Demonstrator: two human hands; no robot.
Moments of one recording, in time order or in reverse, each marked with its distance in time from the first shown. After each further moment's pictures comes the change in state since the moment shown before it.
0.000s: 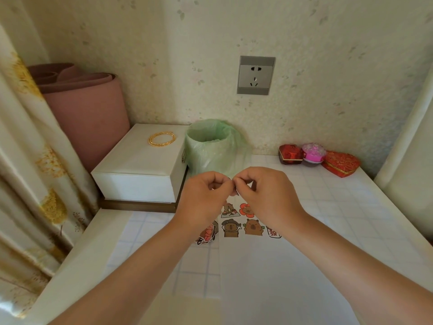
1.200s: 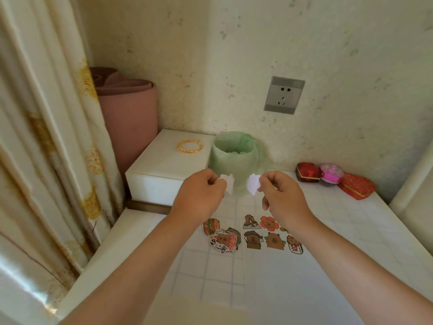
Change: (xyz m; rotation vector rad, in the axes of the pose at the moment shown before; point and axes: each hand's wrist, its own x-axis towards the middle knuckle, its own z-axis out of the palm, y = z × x) left_hand 0.017 -0.007 -0.069 0.189 0.060 -0.034; right_hand 0.022 -0.015 0.023 0.407 0.025 0.315
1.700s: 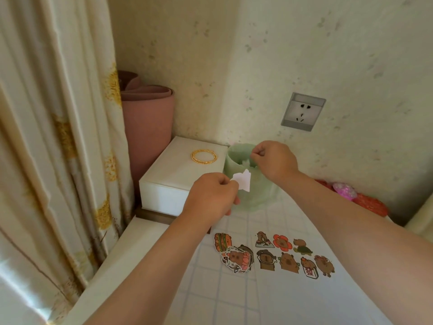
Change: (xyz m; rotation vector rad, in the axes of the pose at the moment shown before) left_hand 0.021 0.008 -0.018 -0.080 -0.022 -0.034; right_hand 0.133 -0.041 0.037 -0.607 0.044 -0.242
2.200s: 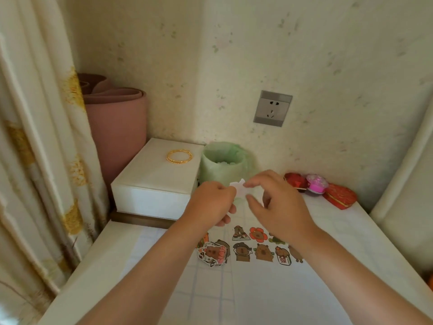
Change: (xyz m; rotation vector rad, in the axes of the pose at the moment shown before) left_hand -0.013 0.020 0.046 -0.067 -0.189 -0.115; right_hand -0.139 0.039 -0.043 0.094 0.120 -0.381
